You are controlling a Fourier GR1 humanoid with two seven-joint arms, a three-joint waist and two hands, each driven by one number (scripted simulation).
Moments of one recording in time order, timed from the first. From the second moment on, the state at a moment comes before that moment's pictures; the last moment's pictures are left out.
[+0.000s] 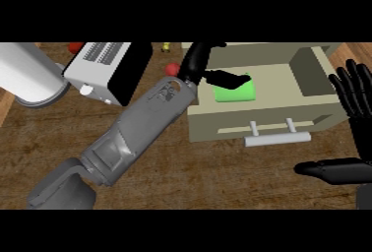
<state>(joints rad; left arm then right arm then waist) -1.26 0.00 -0.64 -0.43 0.55 0.45 -0.26 -0.14 -0.22 -0.18 -1.86 -0.09 0.23 -0.04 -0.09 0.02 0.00</state>
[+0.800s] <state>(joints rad) -1.27 0.01 -0.57 -0.55 0.65 0.50 -0.38 -0.06 -0.29 -0.17 -1.96 -0.20 0.41 -0.03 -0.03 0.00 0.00</state>
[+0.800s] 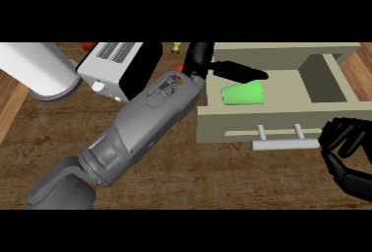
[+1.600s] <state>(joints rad) -1.05 0.25 -0.47 -0.90 0.65 0.46 -0.24 -0.06 -0.31 -0.04 -1.94 0.20 0.34 -0.01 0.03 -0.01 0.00</state>
